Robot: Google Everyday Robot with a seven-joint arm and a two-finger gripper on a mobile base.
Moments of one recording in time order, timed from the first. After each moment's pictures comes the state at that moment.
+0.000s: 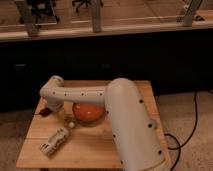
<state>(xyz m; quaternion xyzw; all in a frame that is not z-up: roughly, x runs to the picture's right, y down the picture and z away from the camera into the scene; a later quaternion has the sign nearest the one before) -0.310 0.149 0.889 -0.21 -0.25 -0.43 0.84</state>
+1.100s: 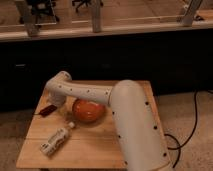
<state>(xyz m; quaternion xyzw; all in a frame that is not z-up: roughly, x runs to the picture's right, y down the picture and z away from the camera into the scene) -0.304 0.121 0.891 -0.22 -0.30 -0.35 0.86</state>
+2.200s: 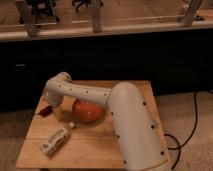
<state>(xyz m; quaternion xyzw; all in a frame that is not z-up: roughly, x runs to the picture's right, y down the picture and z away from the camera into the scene) -0.336 0.121 0.888 -0.23 -0.33 -0.28 0.87</state>
